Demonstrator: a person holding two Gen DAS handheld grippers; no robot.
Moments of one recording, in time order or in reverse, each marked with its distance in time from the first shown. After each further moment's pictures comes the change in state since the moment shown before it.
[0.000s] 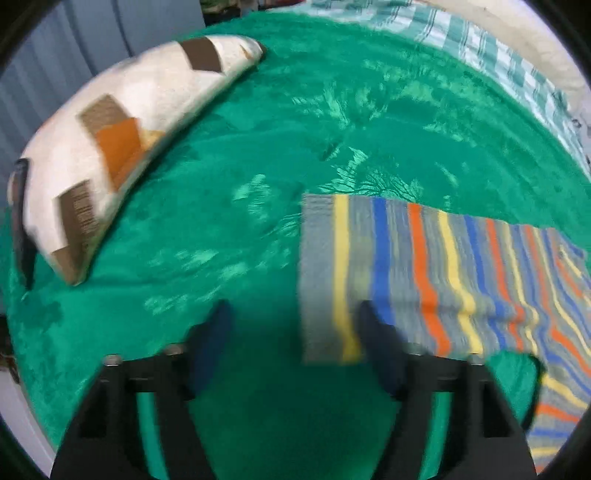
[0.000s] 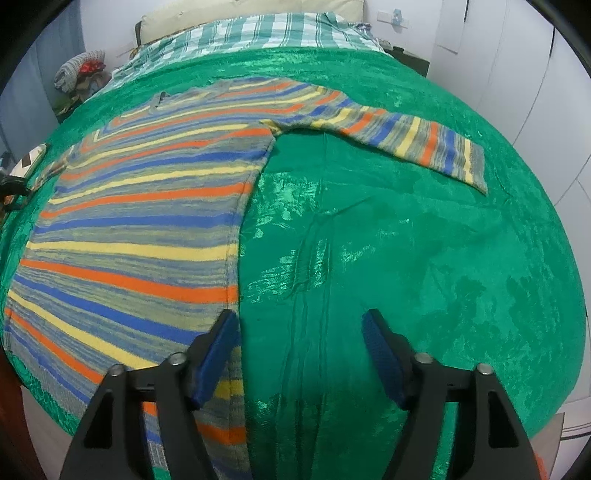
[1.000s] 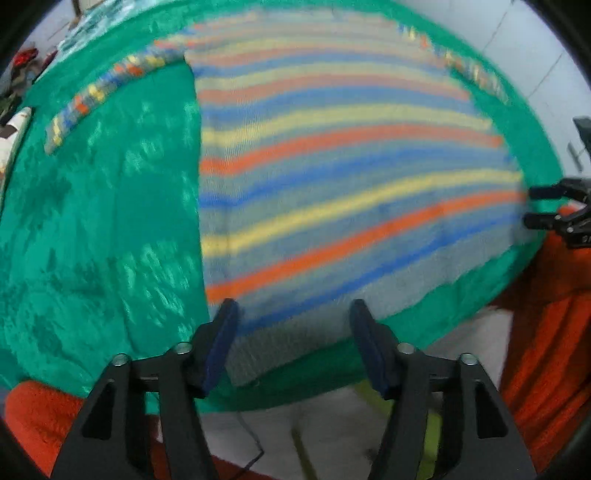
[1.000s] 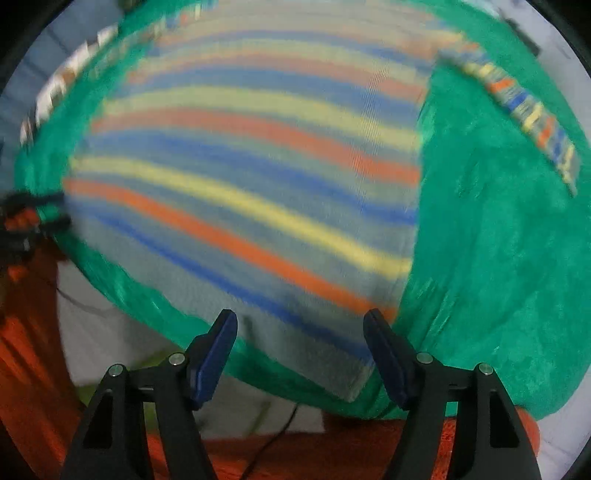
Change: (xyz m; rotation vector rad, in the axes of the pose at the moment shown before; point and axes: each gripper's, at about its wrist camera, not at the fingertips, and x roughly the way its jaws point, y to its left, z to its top) left arm -0.139 -0.111 -0.274 0.740 0.161 -0.380; right arm -0.027 0.086 -0.015 -0.263 0.342 0.204
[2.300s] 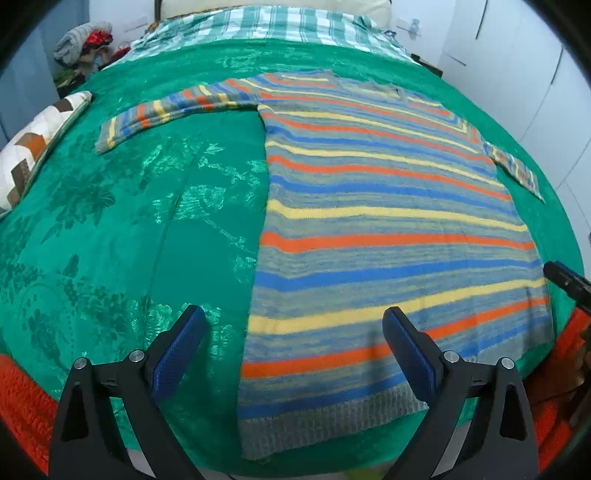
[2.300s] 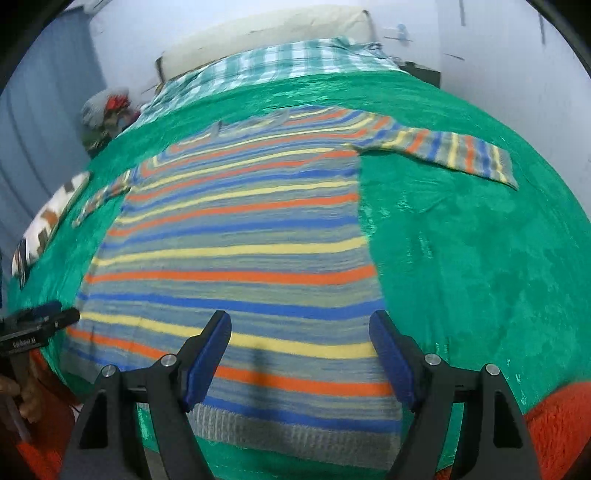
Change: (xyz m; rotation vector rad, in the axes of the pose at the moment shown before) left arm 0.014 0.032 0.001 -0.213 -0.251 0.074; right arm -0.017 -0.011 -0.022 0.314 -0.487 -0.053
